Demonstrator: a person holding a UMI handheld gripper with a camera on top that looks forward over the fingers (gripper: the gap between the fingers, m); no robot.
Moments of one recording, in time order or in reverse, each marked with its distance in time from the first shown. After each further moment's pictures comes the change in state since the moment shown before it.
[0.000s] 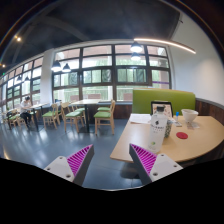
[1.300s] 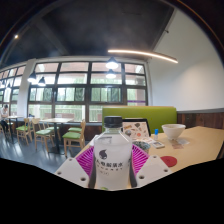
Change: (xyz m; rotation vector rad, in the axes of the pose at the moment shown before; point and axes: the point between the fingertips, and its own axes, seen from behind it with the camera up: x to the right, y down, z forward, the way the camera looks) arm 0.205 -0.050 0.169 0.244 0.269 -0.004
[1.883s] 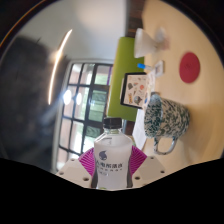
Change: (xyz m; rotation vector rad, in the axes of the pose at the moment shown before) arm -0.020 -0.054 0.080 -0.080 -0.130 1.411
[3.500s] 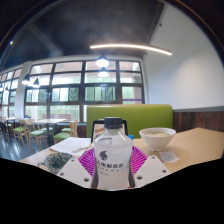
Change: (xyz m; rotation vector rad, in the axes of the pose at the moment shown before) arm 0.091 -0.227 -0.051 0.071 0.128 -1.392
